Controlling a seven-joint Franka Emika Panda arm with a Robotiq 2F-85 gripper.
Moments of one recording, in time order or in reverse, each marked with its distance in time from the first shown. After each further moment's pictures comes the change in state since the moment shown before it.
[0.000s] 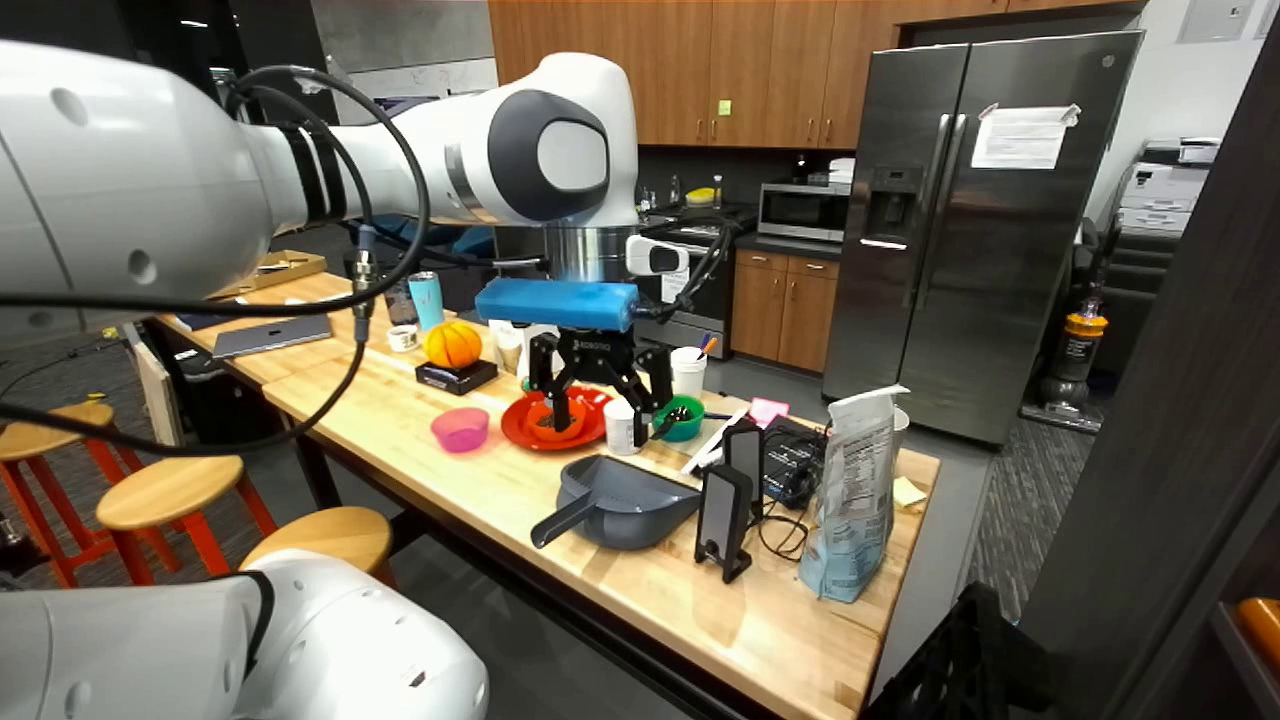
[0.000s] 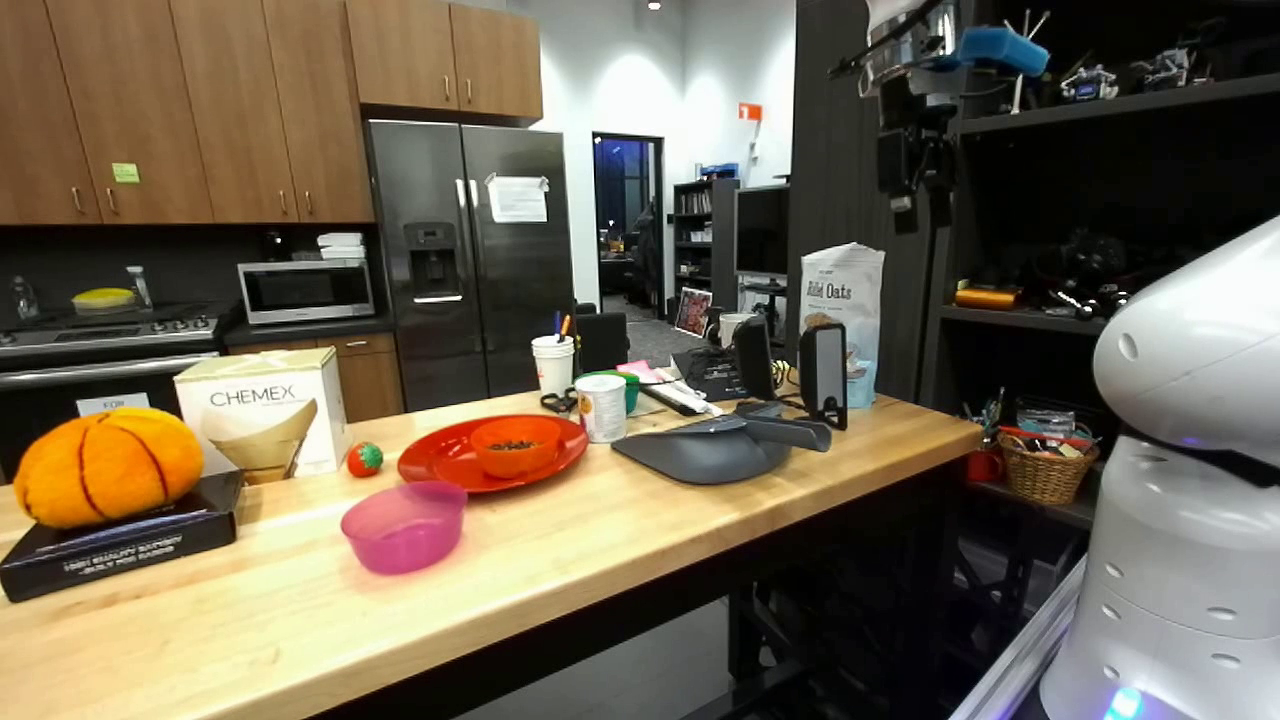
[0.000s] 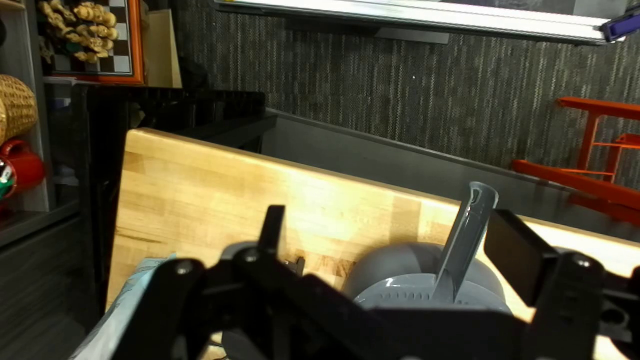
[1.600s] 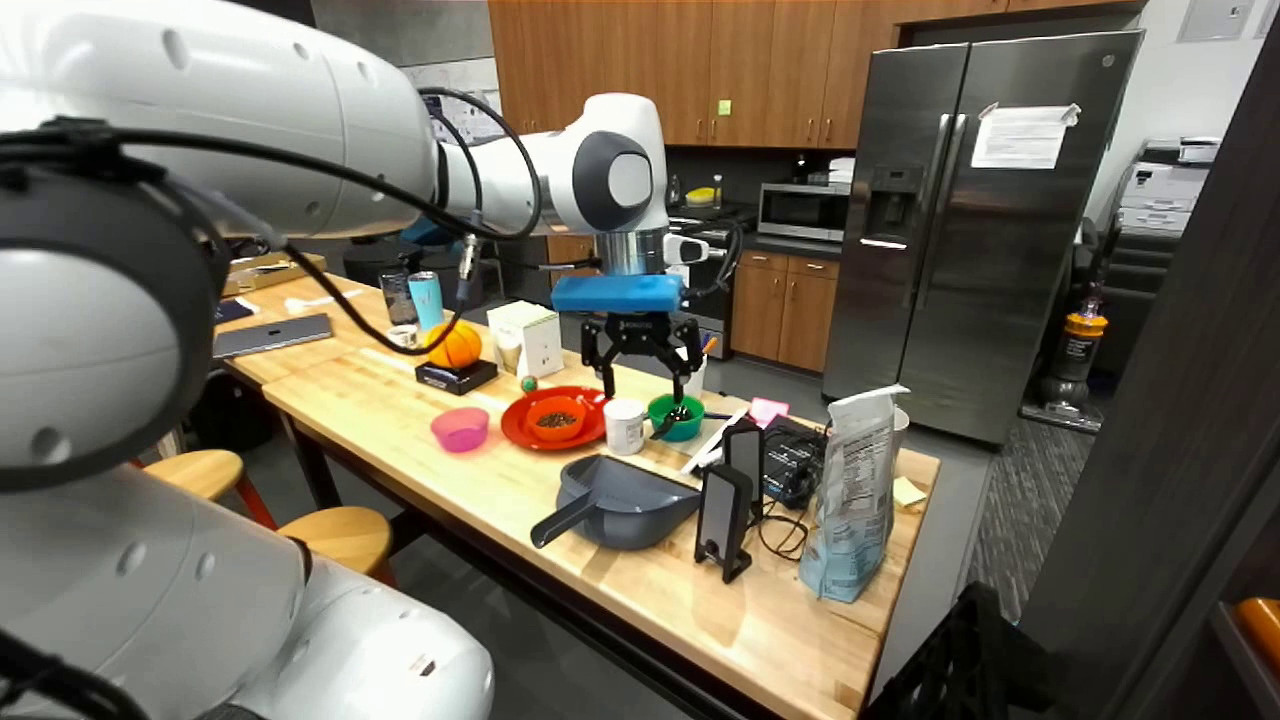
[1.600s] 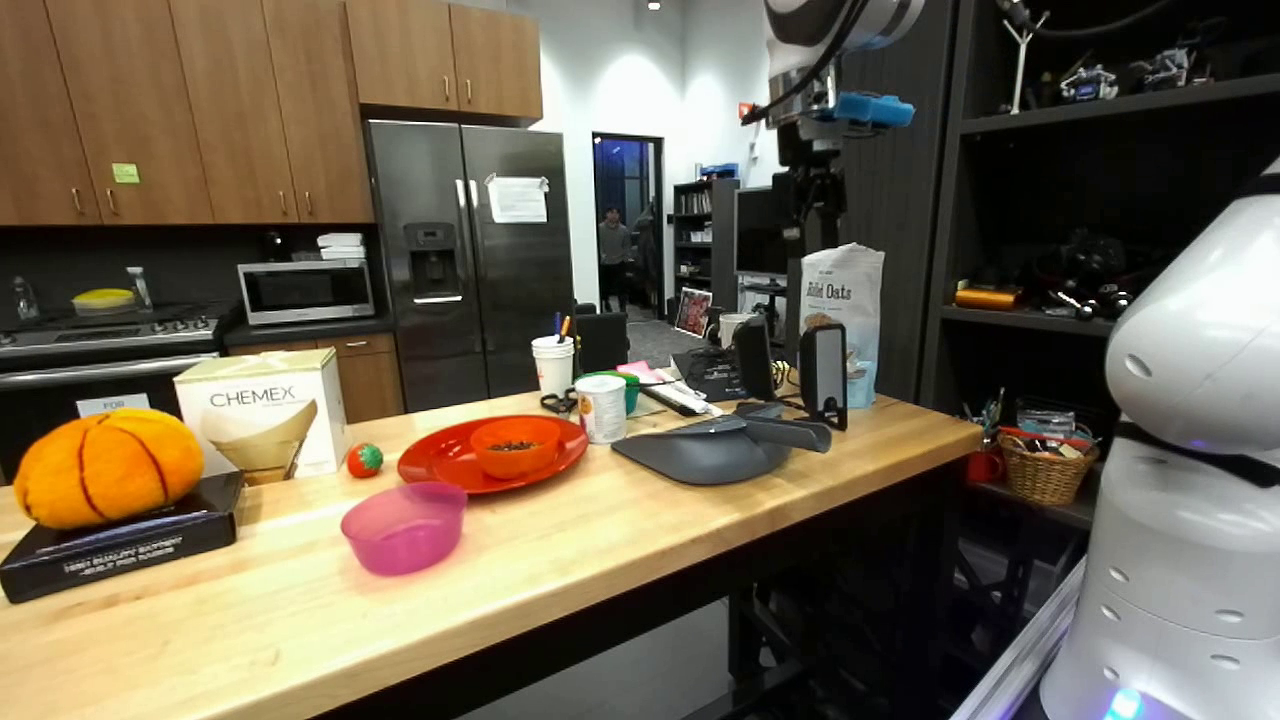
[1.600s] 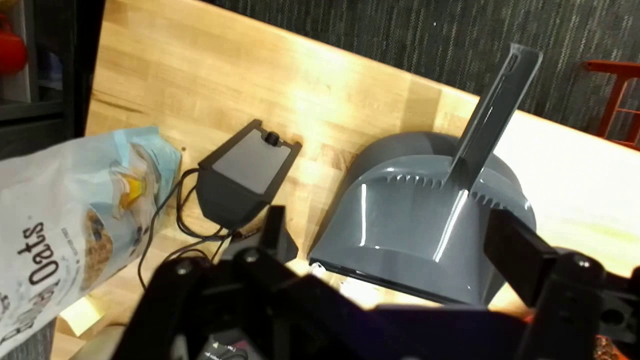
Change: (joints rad) arm 0.076 0.344 0.010 0.154 0.019 0.257 -0.006
